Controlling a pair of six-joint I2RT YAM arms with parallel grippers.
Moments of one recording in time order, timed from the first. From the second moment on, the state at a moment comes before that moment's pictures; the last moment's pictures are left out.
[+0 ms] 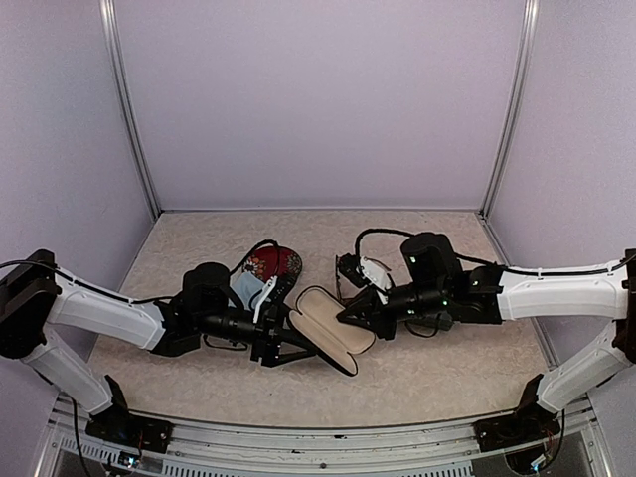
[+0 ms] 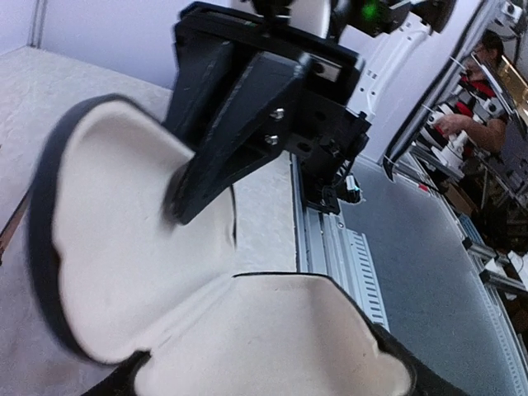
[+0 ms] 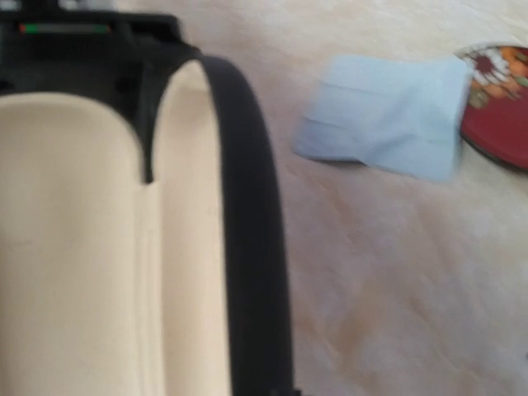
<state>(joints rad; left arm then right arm) -0.91 1.49 0.57 0.68 0.71 -0.24 0.93 1.39 0.84 0.01 -0.34 -0.07</state>
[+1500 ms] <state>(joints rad) -0.53 0.94 0.44 0.18 -0.11 -0.54 1.17 2.12 1.55 -0.35 0.41 -0.46</state>
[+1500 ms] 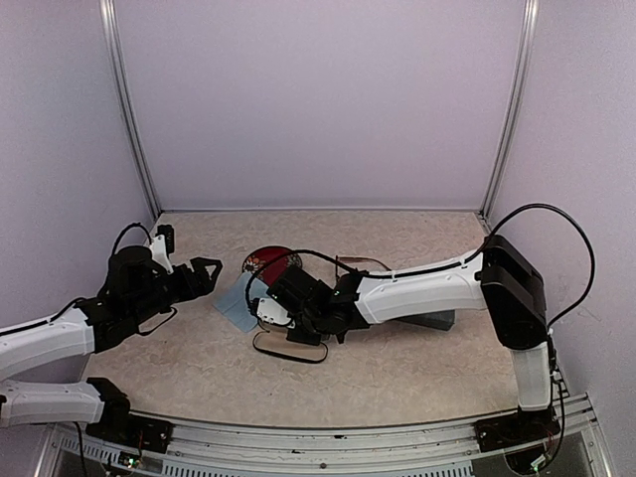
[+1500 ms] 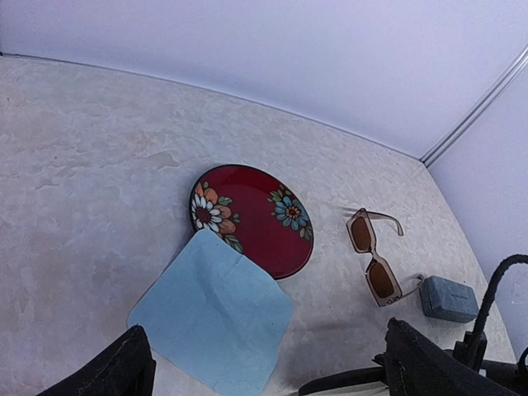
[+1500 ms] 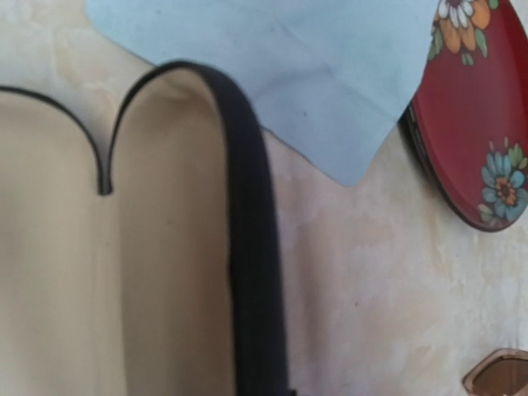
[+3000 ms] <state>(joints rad) -0.52 1.28 0.44 0.30 -0.08 -0.54 1.14 1.83 1.31 -0.26 0.22 -0.32</state>
